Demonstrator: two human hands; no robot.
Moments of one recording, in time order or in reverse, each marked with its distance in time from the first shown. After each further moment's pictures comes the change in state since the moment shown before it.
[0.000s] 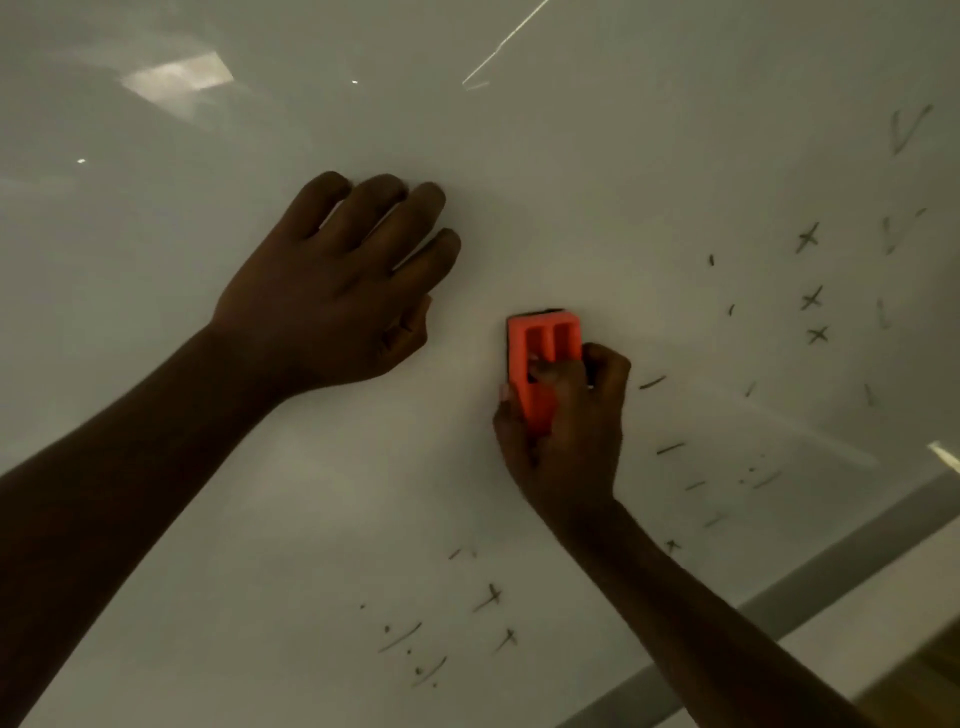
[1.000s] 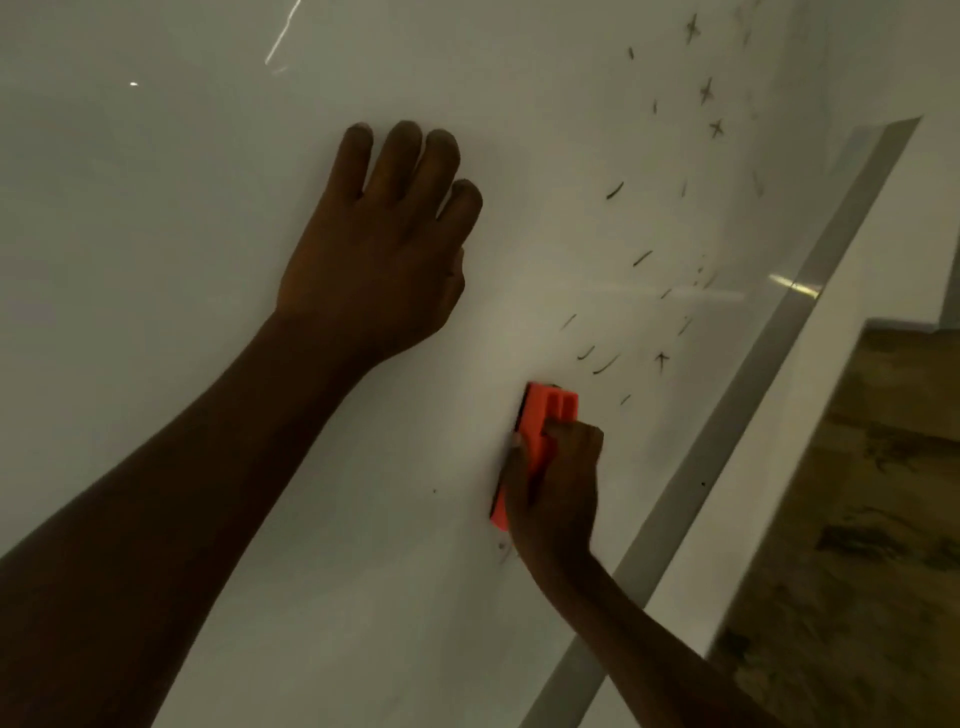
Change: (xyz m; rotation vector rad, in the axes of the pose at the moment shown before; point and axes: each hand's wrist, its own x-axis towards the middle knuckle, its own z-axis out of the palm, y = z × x) left_hand -0.060 0.062 0.018 -0.221 0.045 0.057; right_hand -0.222 -0.044 0.057 -0.148 0.169 0.582
